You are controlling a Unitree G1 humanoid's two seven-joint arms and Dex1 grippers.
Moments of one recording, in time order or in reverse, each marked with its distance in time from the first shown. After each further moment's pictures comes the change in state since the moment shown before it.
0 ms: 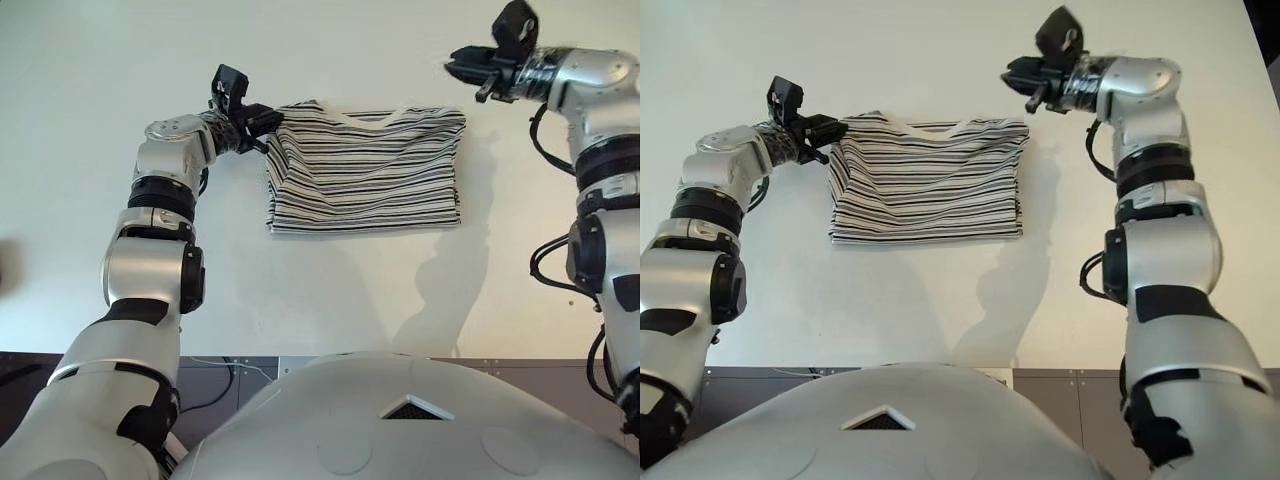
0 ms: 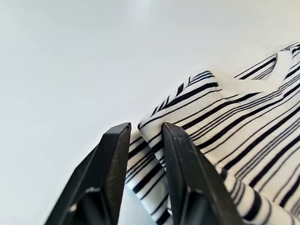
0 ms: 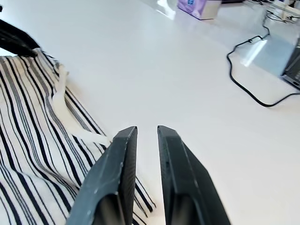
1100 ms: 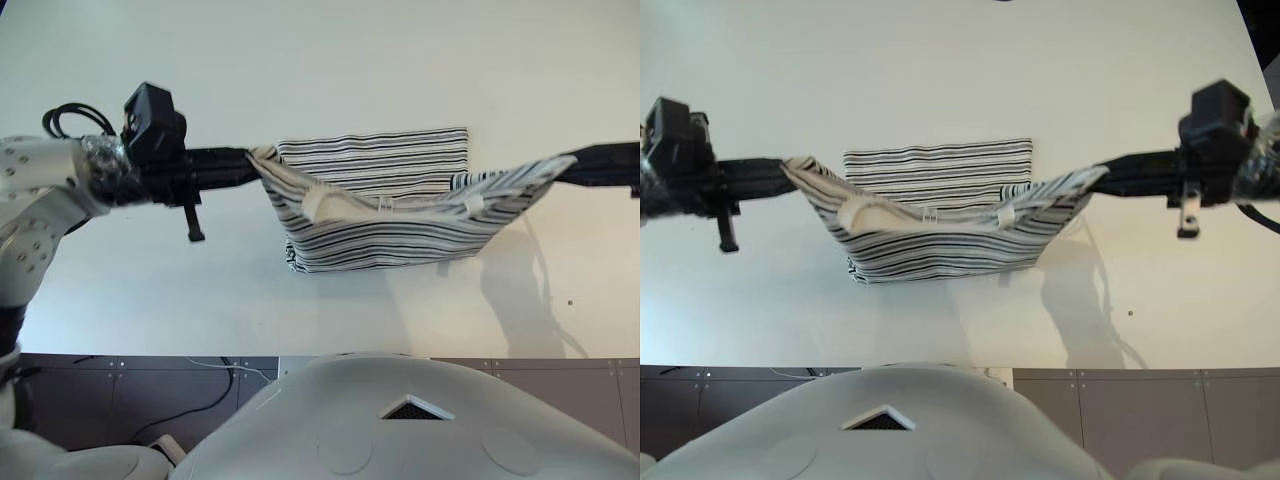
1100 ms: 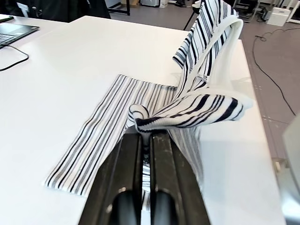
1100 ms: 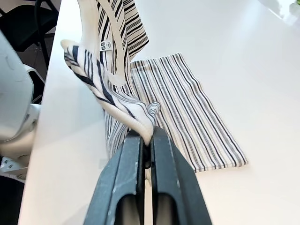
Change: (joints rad) left arm 0.547 0.696 -0.032 -1.293 -0.714 0.281 -0.195; right arm 0.581 -0.775 -0.091 -1.122 0.707 0.521 0.333
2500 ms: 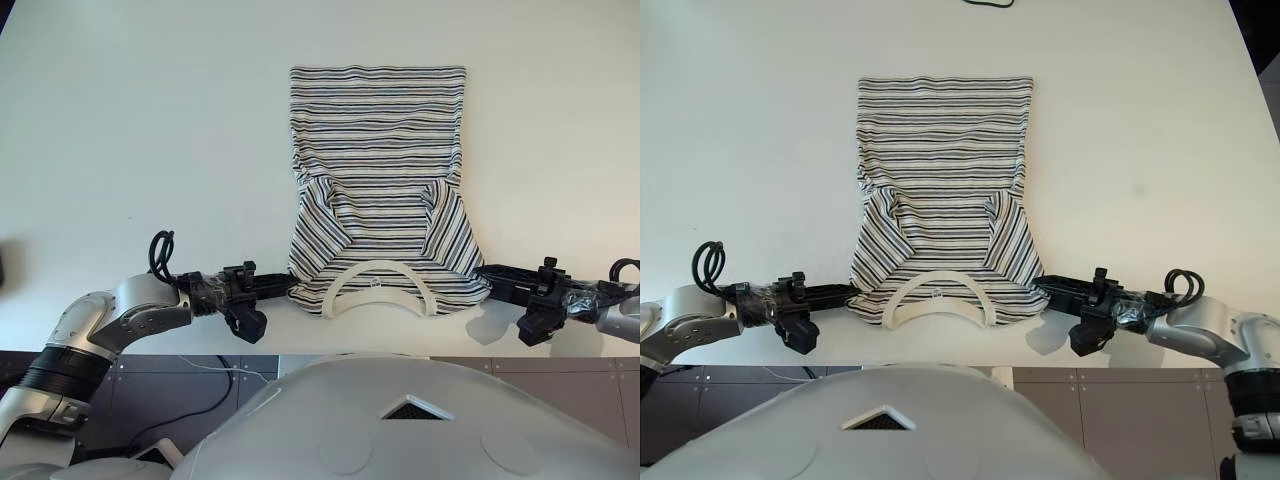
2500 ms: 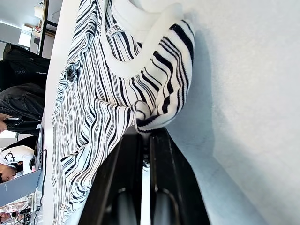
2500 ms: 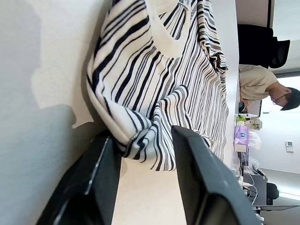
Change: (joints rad) left arm 0.417 -0.117 -0.192 0.273 1.447 -1.426 0.543; right arm 0.540 0.203 0.007 0.339 -1.536 -1.655 -1.159
